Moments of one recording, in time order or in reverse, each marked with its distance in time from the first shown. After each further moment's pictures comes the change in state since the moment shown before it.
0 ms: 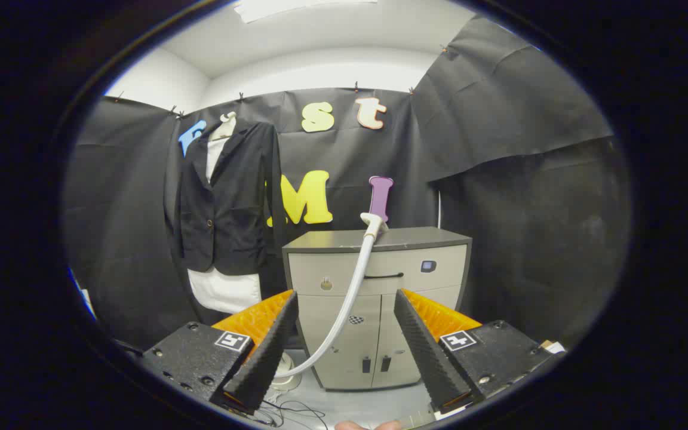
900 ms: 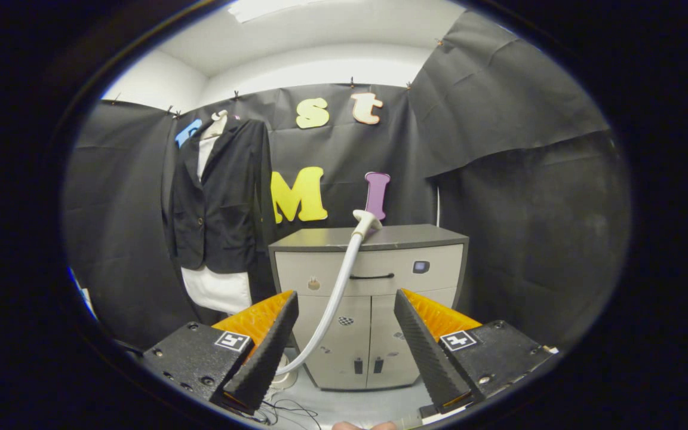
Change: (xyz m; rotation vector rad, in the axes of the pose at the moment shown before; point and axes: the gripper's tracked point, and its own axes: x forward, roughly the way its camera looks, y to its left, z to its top) arm 0.023 -0.033 0.002 0.012 0.022 0.008
